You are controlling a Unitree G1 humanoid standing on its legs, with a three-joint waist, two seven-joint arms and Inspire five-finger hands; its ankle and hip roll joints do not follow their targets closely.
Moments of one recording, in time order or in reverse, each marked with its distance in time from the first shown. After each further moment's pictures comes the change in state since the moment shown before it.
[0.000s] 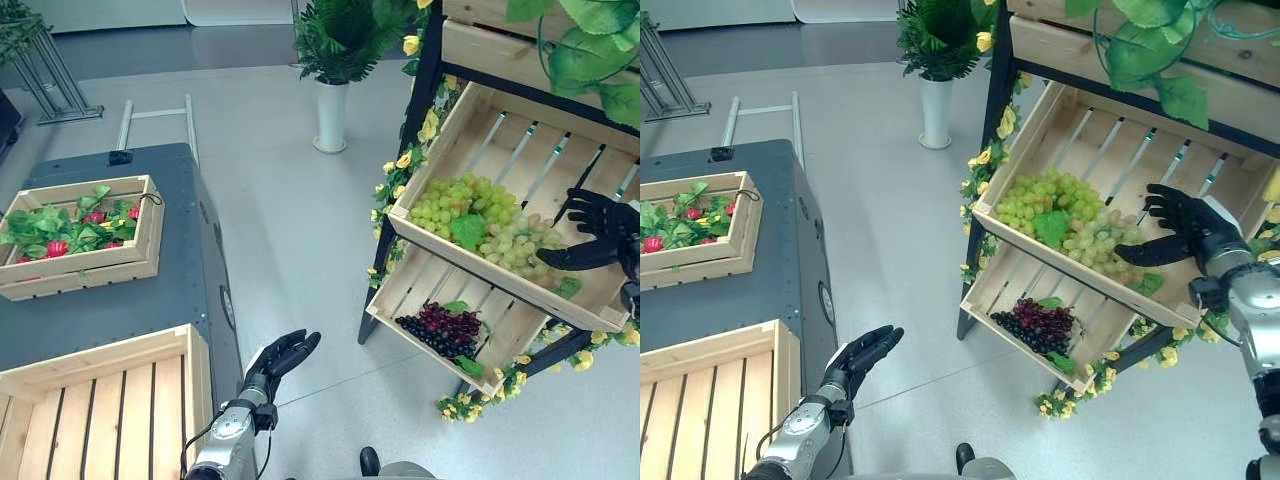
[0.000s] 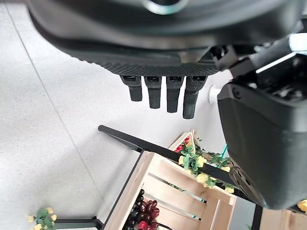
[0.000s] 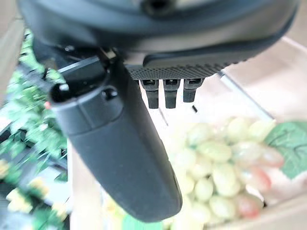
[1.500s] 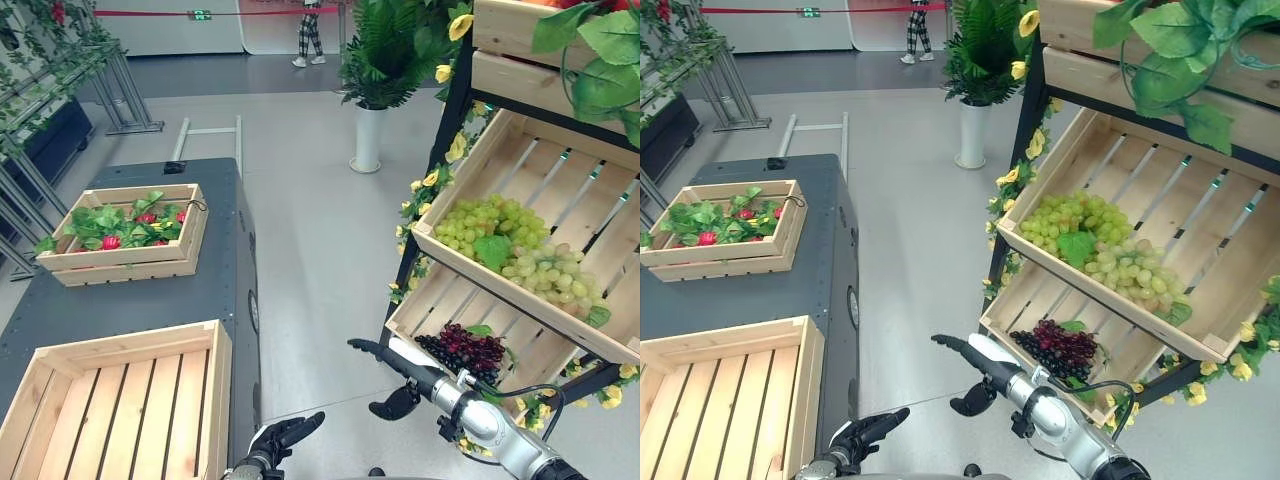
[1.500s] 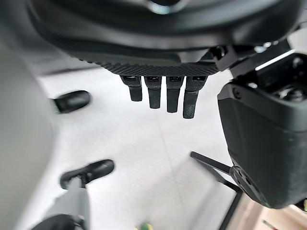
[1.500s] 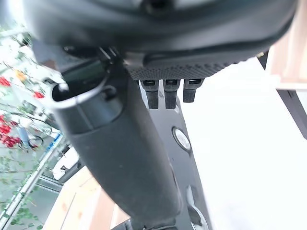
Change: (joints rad) left arm 0.043 -0.108 -0.033 0.376 0.190 0.150 0.067; right arm 0.214 0.536 0.609 0.070 -0.649 -0.374 -0.102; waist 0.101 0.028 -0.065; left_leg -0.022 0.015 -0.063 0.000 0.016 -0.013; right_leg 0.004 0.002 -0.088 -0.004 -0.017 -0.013
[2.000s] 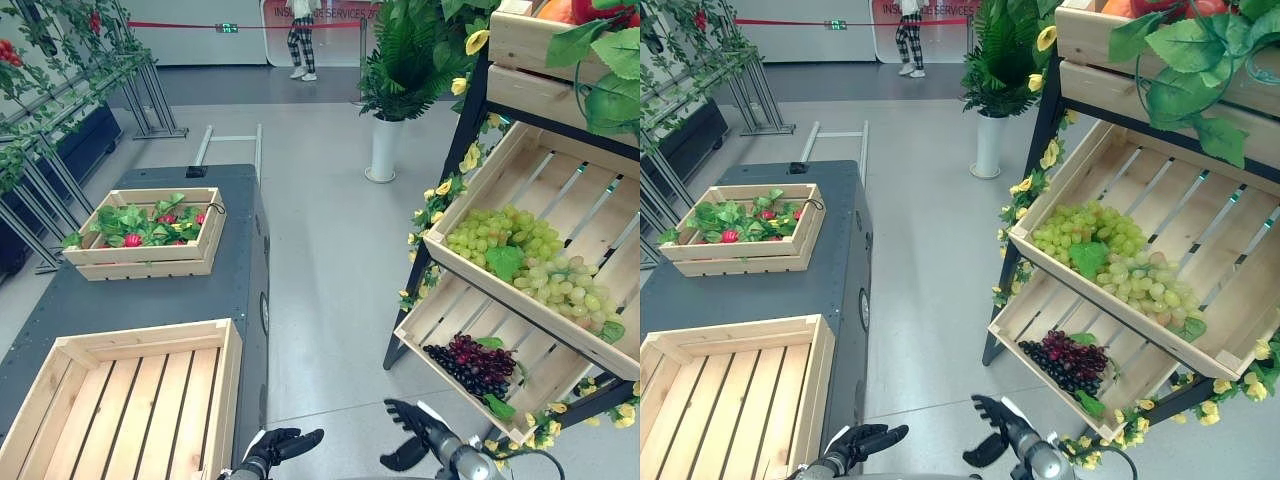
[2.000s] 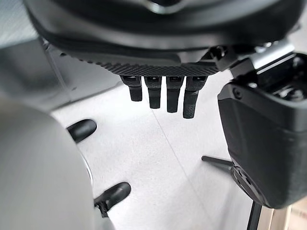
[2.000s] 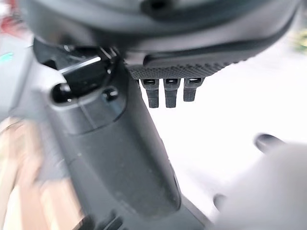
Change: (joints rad) left arm -0.010 0.009 -0.037 0.025 0.252 -0.036 0.038; right arm 0.058 0.256 -0.177 0.659 0.315 0.097 -0.022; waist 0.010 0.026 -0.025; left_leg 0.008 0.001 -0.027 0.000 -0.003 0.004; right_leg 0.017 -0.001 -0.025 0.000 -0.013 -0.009
